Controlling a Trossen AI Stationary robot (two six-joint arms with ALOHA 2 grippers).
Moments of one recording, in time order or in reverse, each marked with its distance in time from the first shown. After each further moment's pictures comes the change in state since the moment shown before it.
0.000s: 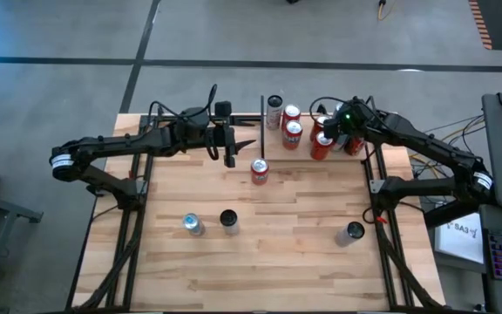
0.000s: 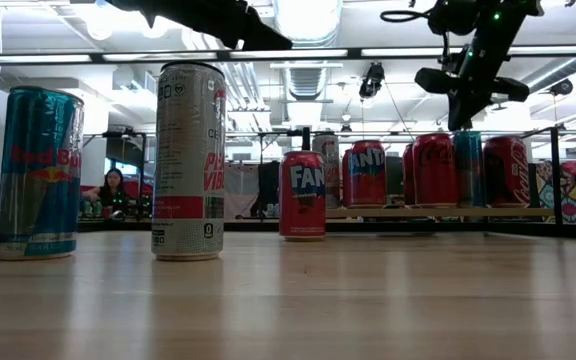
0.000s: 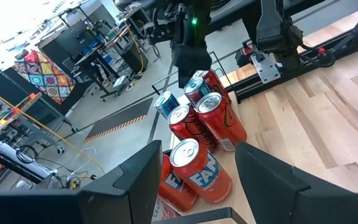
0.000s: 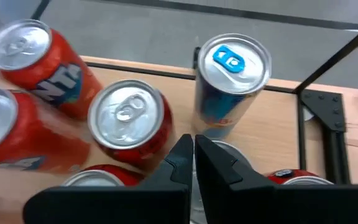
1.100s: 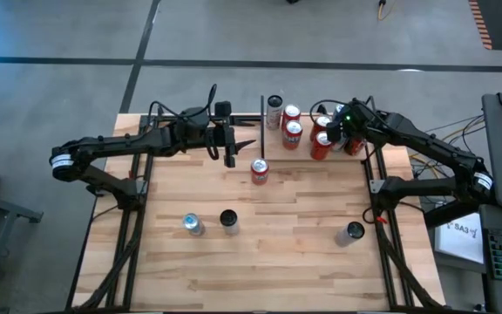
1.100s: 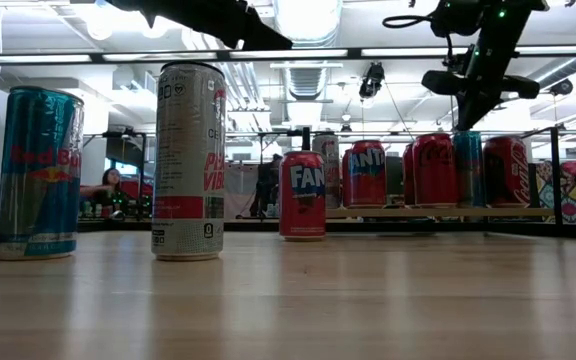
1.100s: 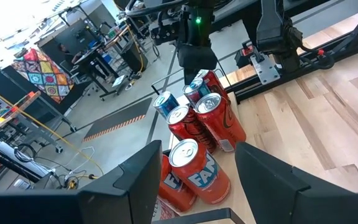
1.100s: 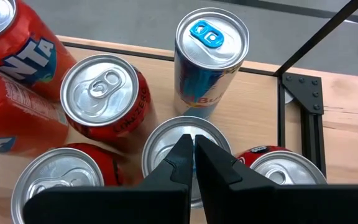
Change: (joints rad) left arm 0.000 0.000 0.000 0.000 0.001 -0.011; right arm 0.000 -0.002 0.012 -0.104 0.007 0.017
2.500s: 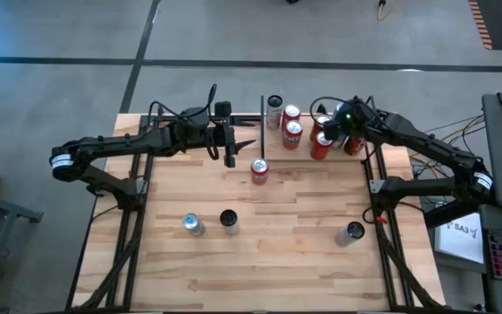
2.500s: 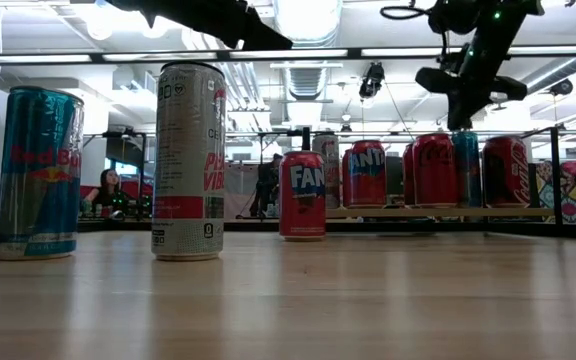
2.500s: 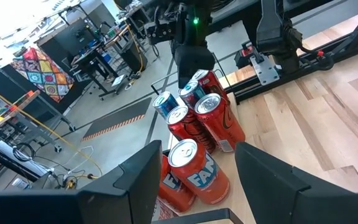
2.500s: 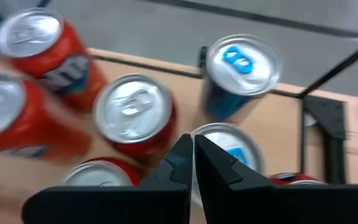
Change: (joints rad) left arm 0.000 0.000 0.000 0.000 0.002 -0.008; right arm 0.000 0.001 -0.009 0.103 -0.025 -0.078
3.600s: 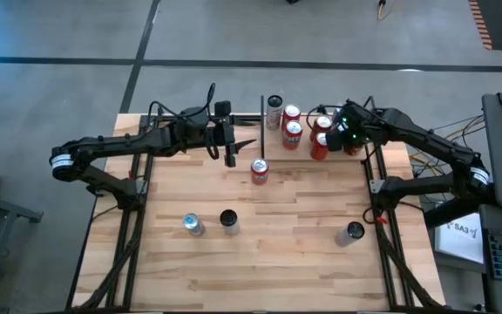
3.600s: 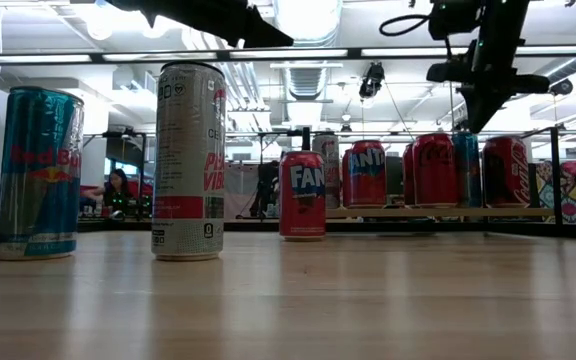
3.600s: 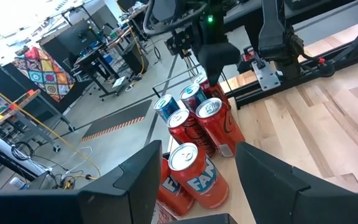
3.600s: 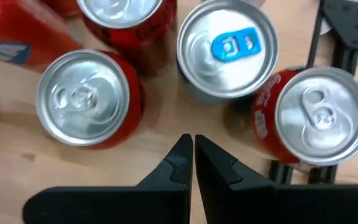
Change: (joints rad) left arm 0.000 0.000 0.000 0.016 0.001 -0.025; right arm 0.029 0.061 0.103 -0.341 -0.194 0.138
